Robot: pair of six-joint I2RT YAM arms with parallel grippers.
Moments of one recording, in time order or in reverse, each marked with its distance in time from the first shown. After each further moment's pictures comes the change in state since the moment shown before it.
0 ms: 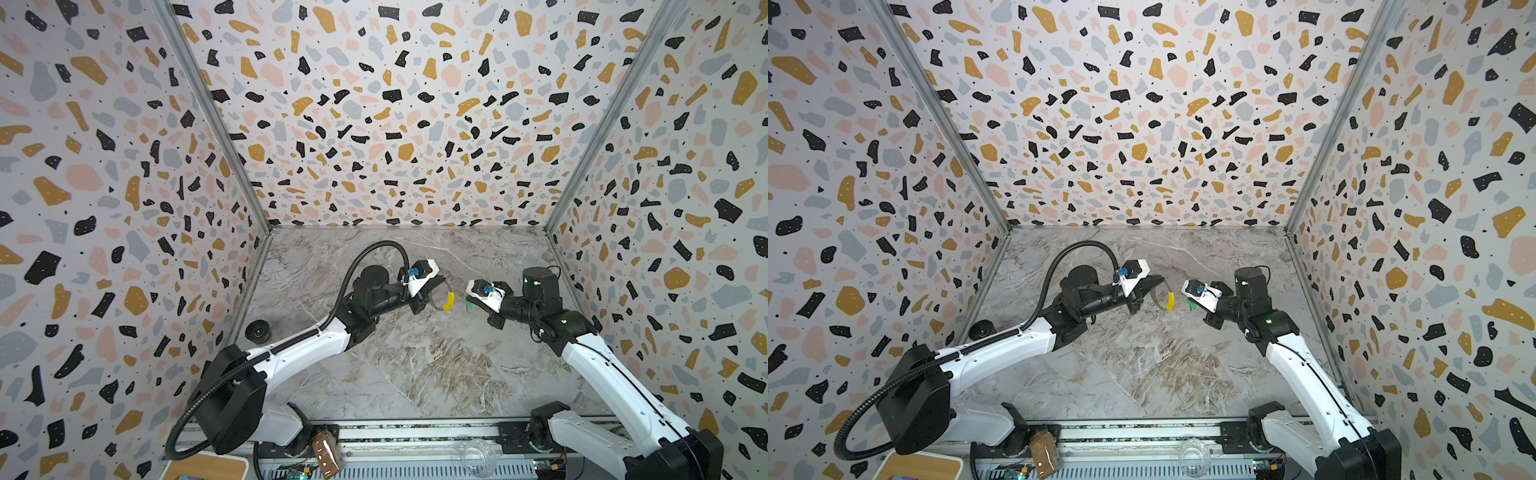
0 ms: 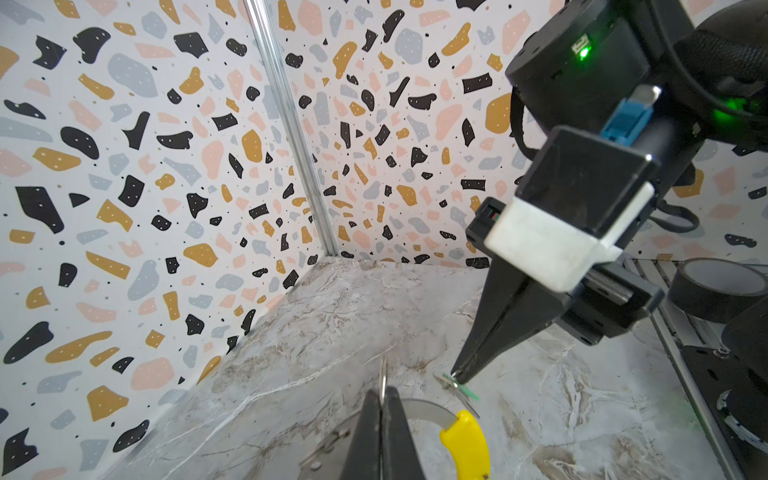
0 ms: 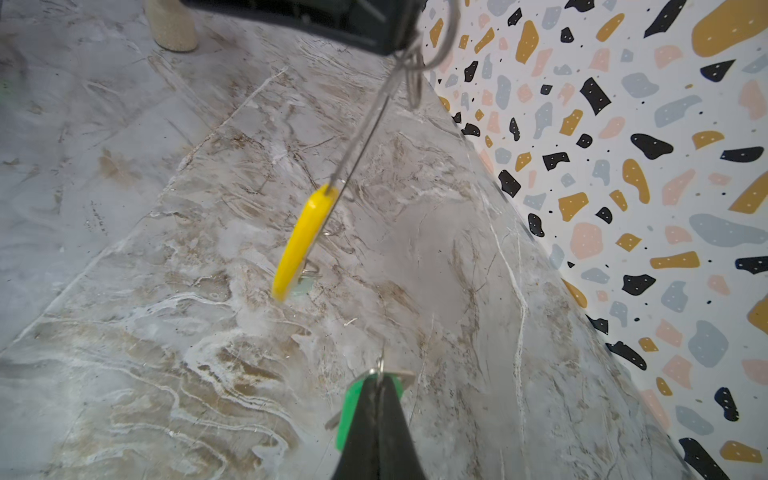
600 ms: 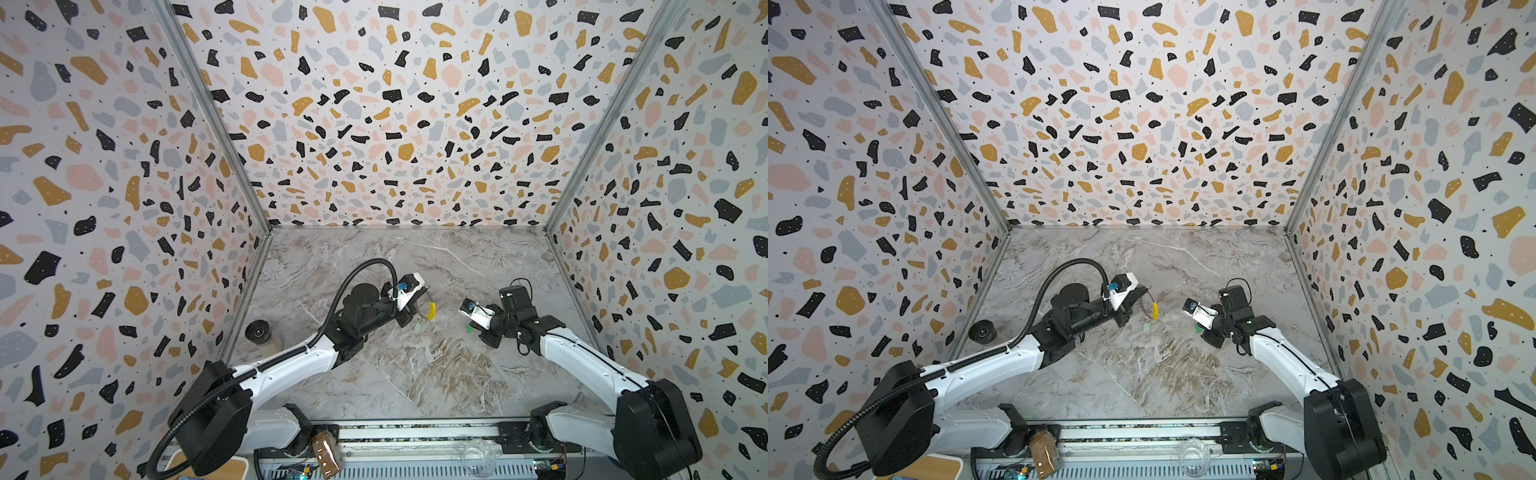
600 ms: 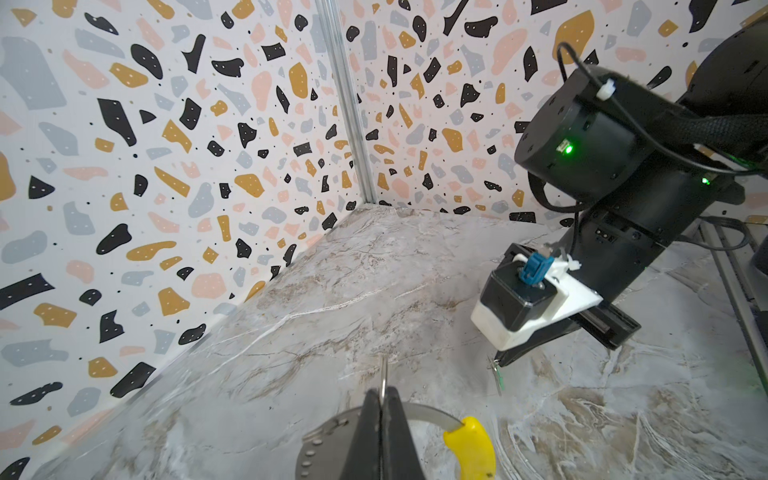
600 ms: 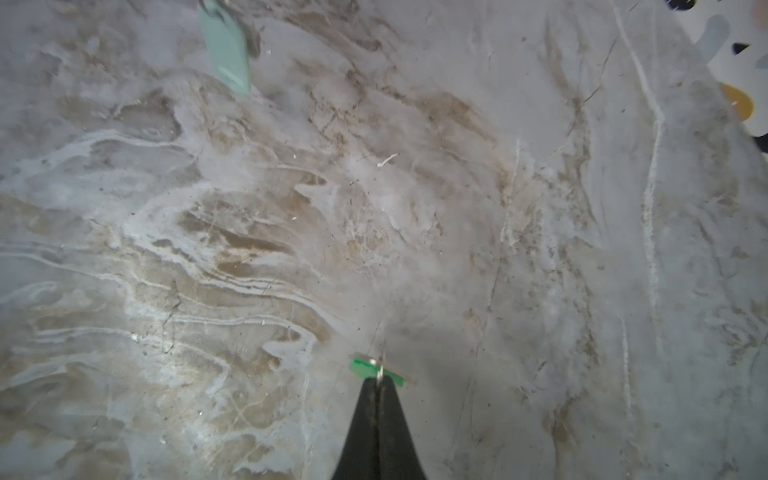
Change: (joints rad) left arm 0.003 -0.127 -0.189 -0.005 -0.178 0.007; right arm 0.050 0.217 -0.173 0.017 0.275 0.010
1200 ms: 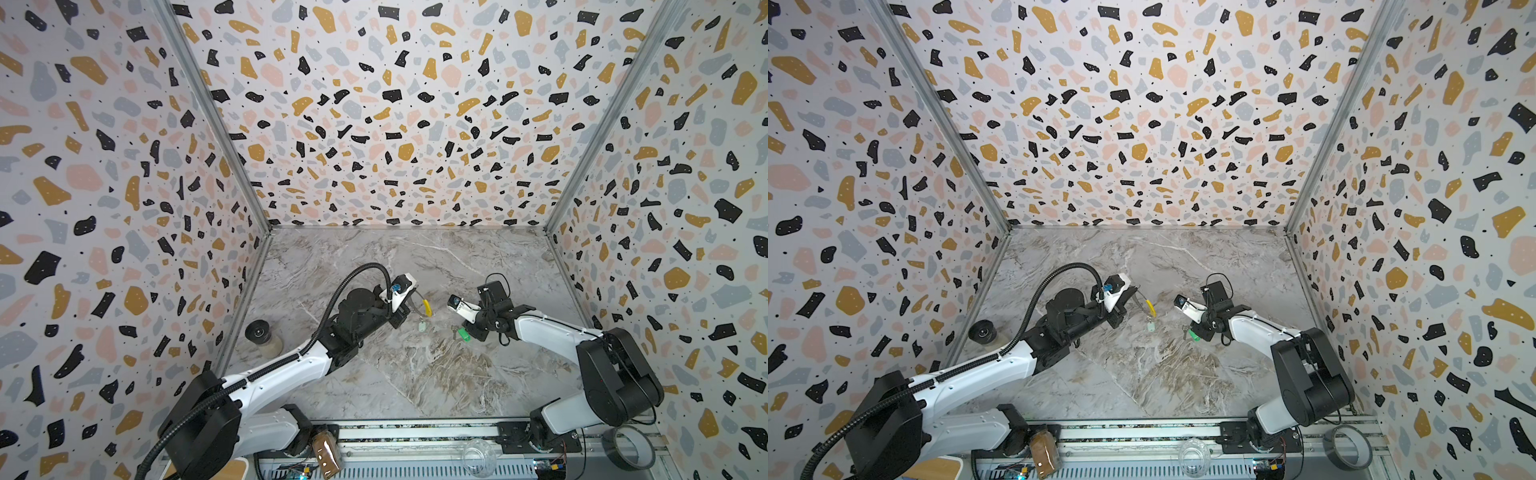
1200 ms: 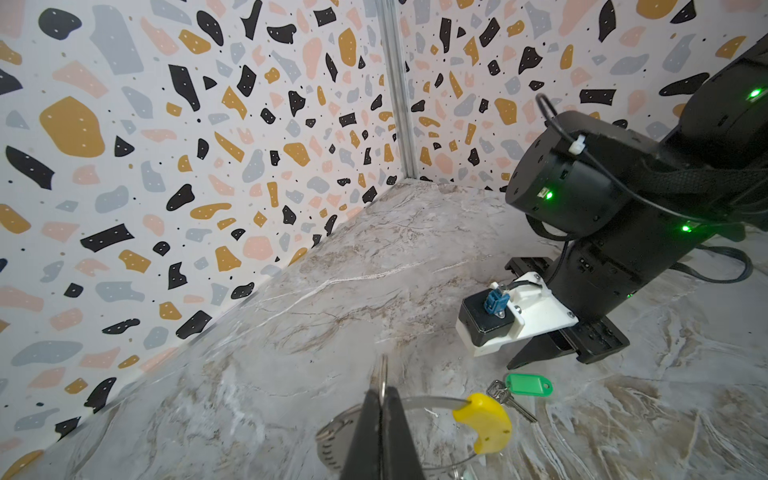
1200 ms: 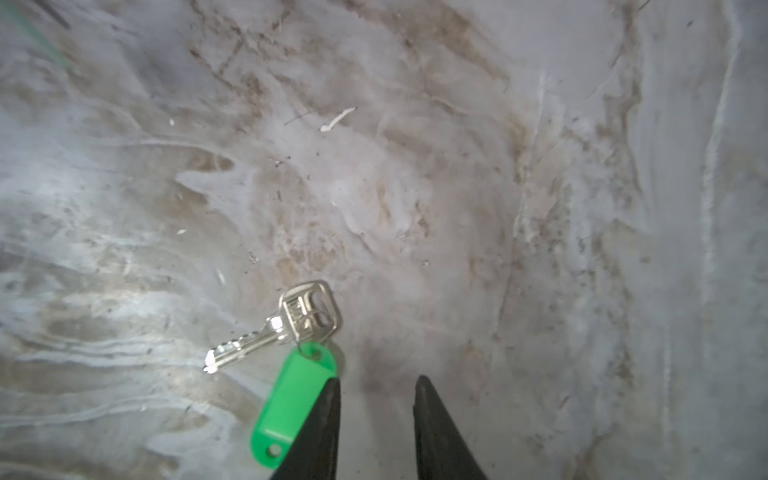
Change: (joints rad) left arm 0.000 -0.063 -0.037 -0.071 -0.162 -0.002; right arm 0.047 0.256 0.089 0.132 0.165 0.076
